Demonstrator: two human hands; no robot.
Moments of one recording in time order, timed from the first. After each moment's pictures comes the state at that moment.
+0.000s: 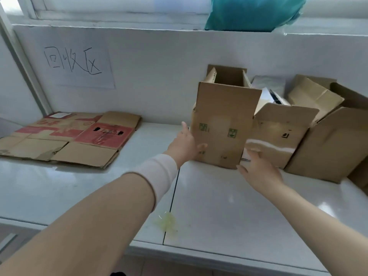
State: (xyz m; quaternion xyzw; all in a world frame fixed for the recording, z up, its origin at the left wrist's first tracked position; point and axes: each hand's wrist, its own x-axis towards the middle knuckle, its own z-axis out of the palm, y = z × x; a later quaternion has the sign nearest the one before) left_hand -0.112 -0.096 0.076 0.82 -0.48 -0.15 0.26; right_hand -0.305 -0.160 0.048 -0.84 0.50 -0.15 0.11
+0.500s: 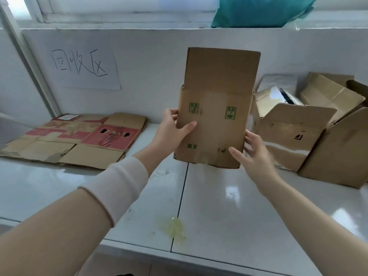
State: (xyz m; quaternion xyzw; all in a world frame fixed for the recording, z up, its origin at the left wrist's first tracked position) left_hand -0.086 -0.055 0.113 0.68 -0.42 -0.19 0.58; right_hand -0.269 -0.142 0.065 -0.68 0.34 -0.41 0.51
